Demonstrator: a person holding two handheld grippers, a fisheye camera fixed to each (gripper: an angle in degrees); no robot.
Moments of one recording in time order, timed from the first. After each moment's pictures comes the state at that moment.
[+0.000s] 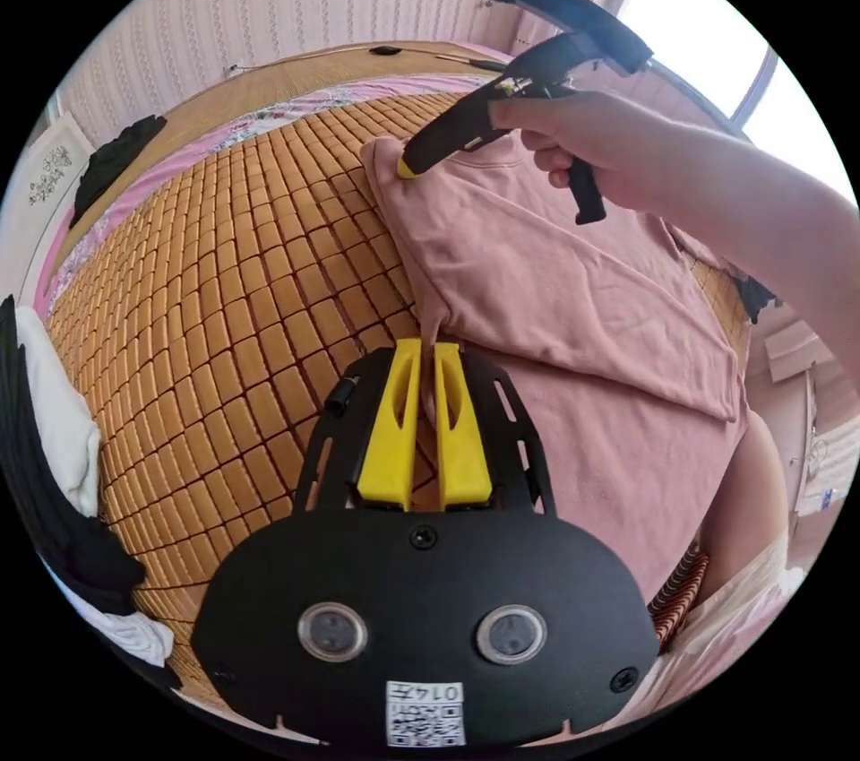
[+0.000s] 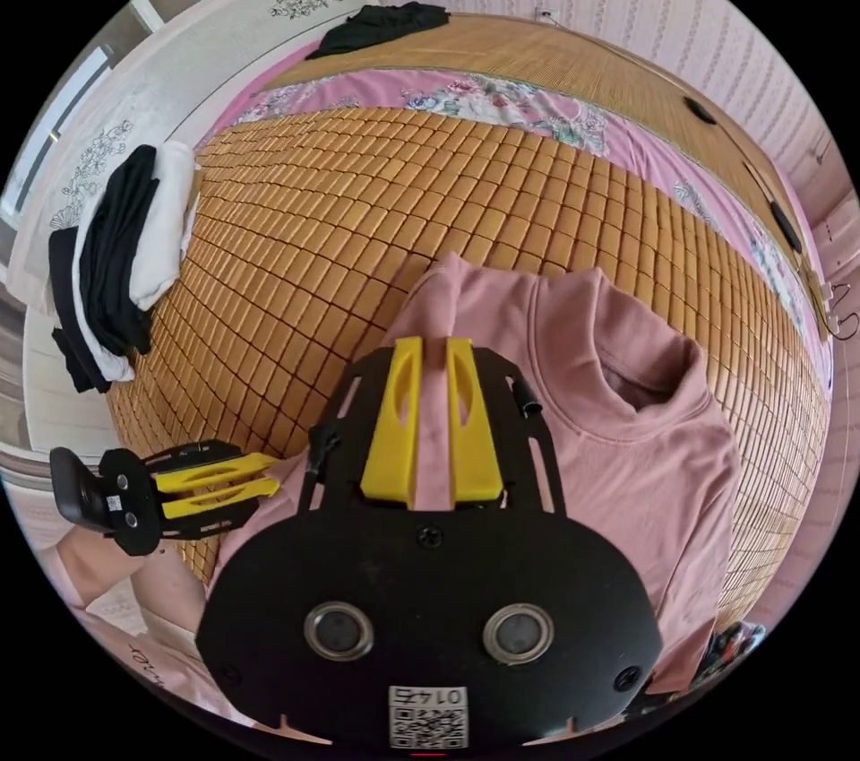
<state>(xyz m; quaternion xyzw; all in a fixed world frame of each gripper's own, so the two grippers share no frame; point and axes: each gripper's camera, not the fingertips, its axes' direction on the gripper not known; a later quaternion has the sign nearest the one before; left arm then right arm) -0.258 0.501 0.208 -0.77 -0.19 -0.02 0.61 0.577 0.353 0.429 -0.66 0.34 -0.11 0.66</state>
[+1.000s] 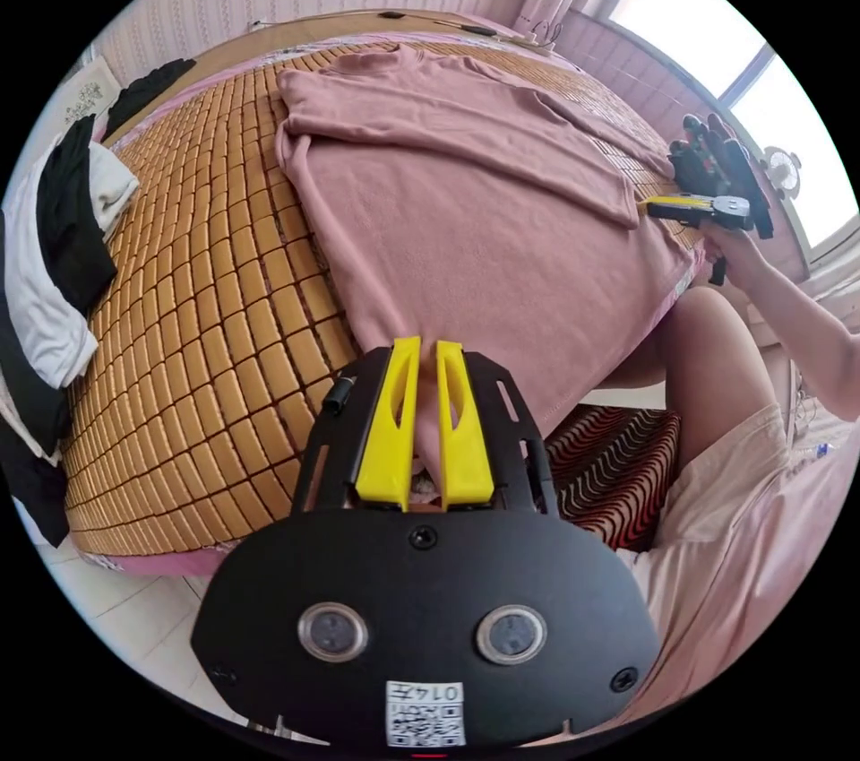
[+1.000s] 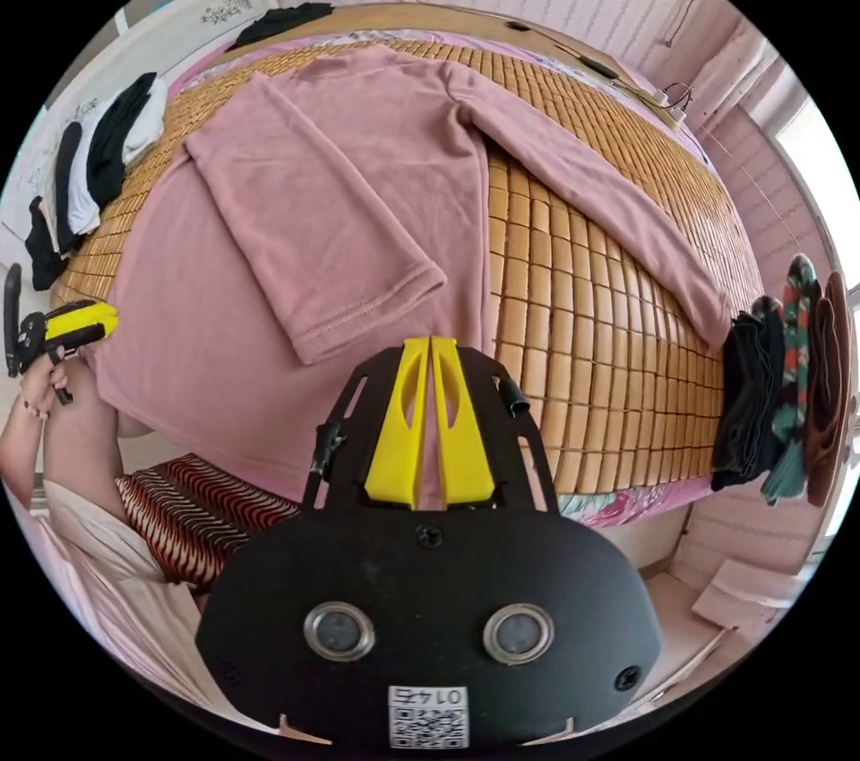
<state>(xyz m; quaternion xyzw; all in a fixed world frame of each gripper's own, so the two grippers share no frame) -0.085 0.497 0.137 -0.79 -0.22 -0.05 0.57 0.341 0.238 0.055 -0.60 0.49 -0.11 0.62</state>
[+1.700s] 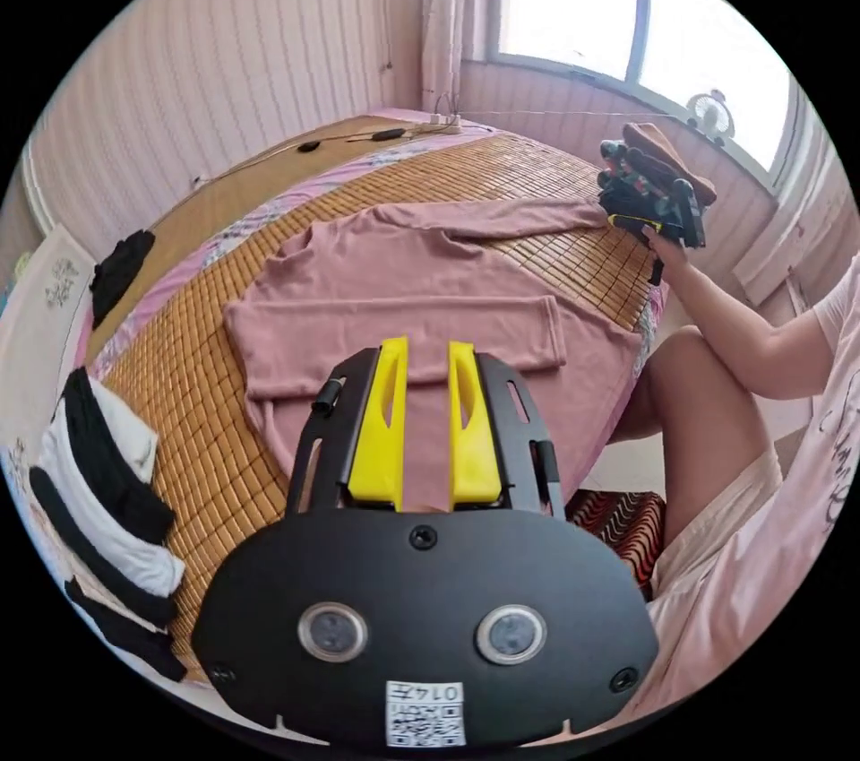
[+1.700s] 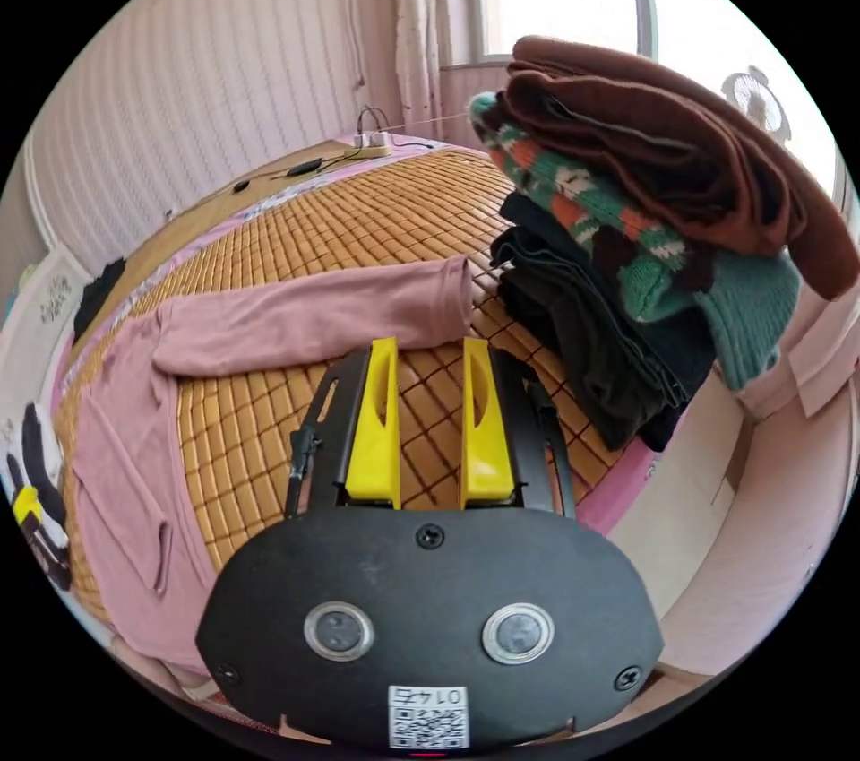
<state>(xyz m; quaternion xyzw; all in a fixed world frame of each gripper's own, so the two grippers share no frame) -0.002 0.537 0.325 -0.73 -0.12 0.09 0.66 0.425 -0.007 -0.128 -0.24 0.70 -0.03 0.68</state>
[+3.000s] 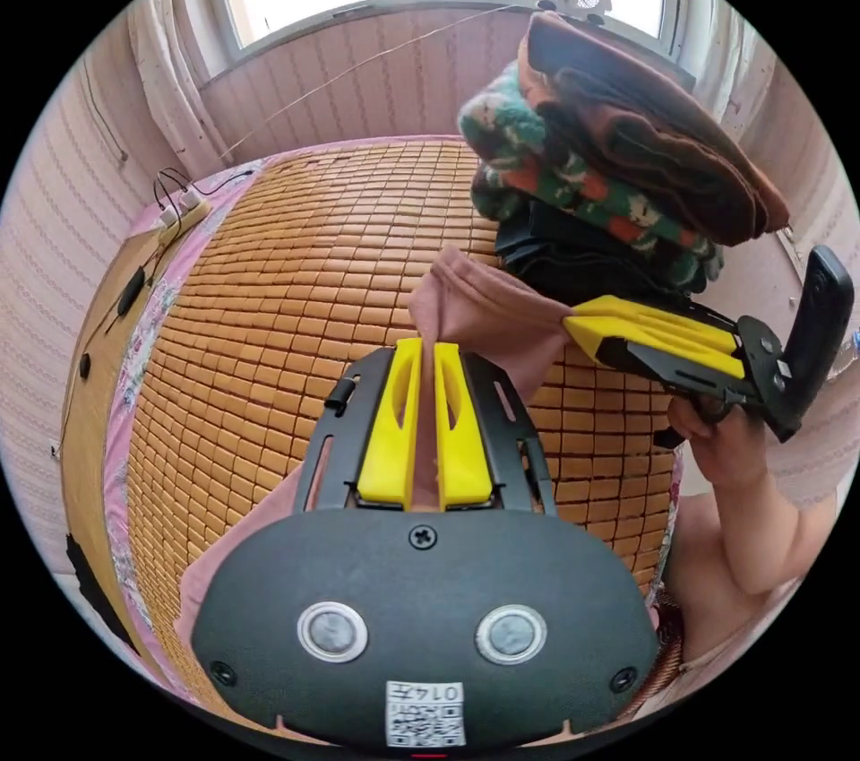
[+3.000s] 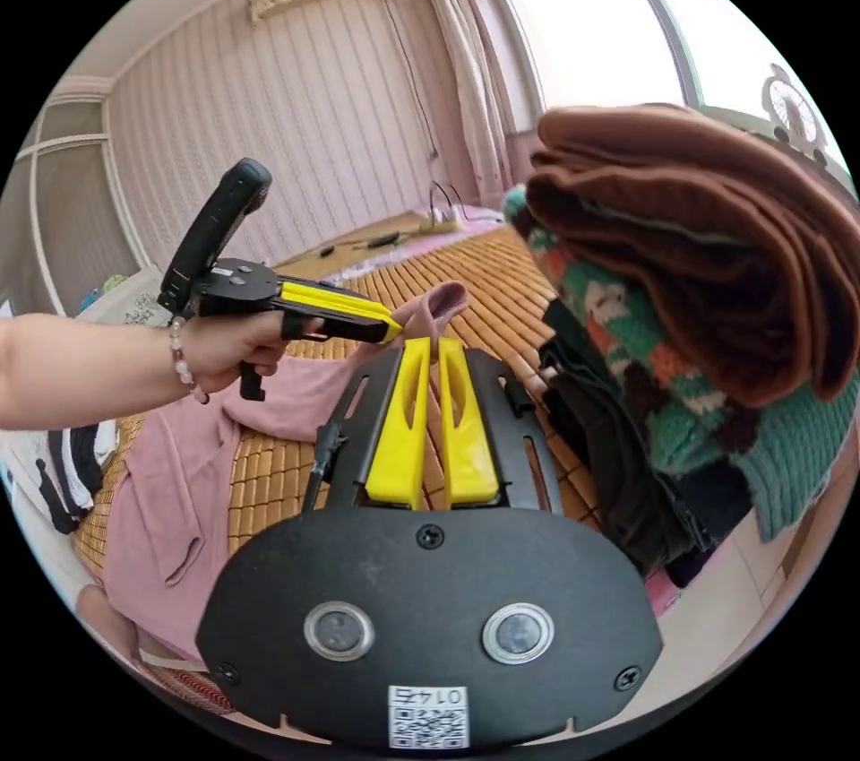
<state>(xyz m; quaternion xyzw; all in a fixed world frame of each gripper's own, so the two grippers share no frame) 0.146 0.877 0.630 -0.76 0.17 0.17 0.60 0.366 -0.053 -0.190 -0.18 0.55 -0.13 0.81</state>
